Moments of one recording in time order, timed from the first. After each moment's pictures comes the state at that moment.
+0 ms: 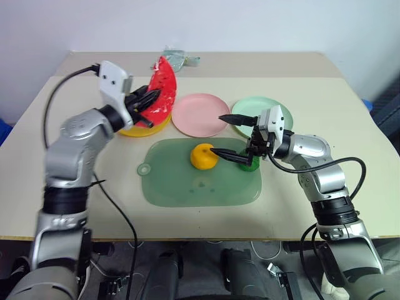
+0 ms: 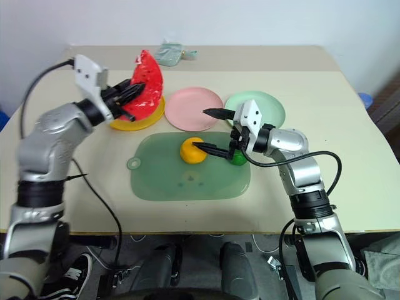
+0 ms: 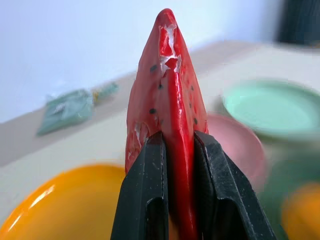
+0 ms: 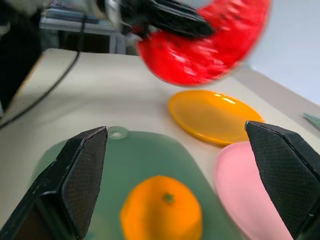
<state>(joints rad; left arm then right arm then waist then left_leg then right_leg) -0.74 0.50 0.04 0.06 -0.39 0.49 -0.53 -0.59 -0.46 0.07 0.06 0.39 0.12 1.06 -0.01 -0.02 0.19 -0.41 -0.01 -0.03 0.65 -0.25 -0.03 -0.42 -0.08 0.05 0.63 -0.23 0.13</state>
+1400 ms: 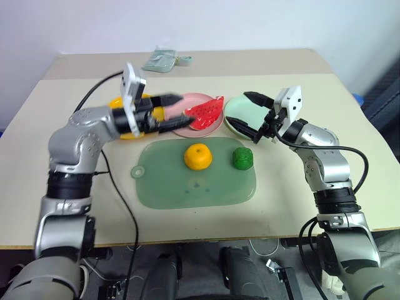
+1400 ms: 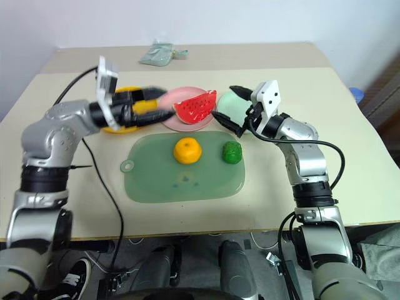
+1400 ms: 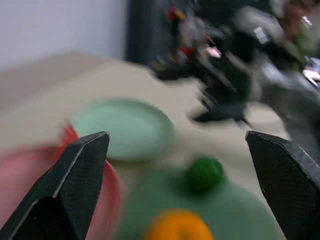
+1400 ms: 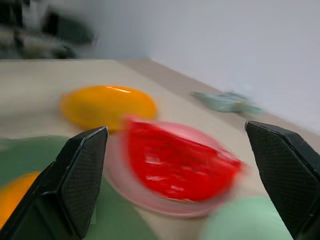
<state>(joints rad) -0.71 0.60 0.03 0.00 -0.58 0.63 -1.13 -0.63 -0.48 -0.02 0.17 0.40 0.13 0.95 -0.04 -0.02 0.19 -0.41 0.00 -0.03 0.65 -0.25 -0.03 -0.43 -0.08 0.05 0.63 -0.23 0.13</state>
